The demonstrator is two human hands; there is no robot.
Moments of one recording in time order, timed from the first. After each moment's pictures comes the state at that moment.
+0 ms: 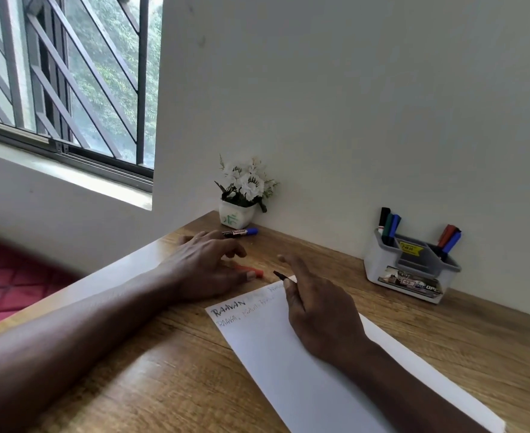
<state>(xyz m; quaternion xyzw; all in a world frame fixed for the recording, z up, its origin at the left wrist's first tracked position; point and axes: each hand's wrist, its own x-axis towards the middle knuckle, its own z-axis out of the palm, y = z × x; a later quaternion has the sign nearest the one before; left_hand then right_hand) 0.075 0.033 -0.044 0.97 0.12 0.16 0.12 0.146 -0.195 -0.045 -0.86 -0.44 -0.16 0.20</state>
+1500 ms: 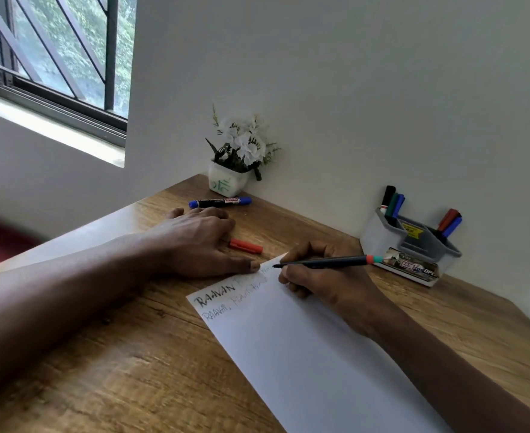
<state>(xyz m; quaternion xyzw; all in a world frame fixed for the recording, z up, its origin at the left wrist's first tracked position) 0.080 0.031 -0.035 0.99 0.12 0.01 0.12 0.162 -0.191 -0.027 -0.78 -0.34 0.14 0.51</state>
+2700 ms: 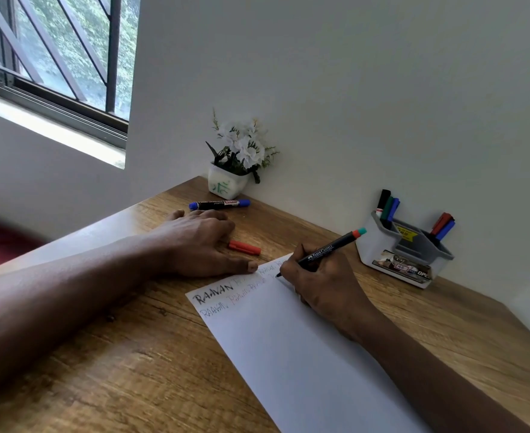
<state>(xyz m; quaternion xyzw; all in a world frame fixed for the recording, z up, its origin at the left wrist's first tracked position) 0.079 0.031 -0.034 0.98 0.12 0.00 0.13 0.156 -0.183 -0.034 -0.80 -0.35 0.04 0.49</state>
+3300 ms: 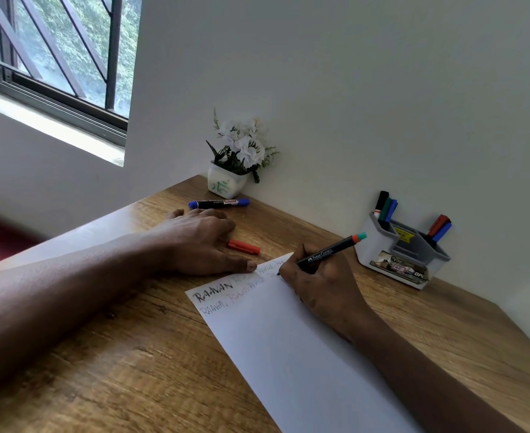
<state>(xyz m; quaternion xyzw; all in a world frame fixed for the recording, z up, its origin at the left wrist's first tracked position) 0.077 0.031 -0.032 0.98 0.12 0.01 0.14 0.159 -0.184 -0.040 -0.81 -0.36 0.00 0.46</state>
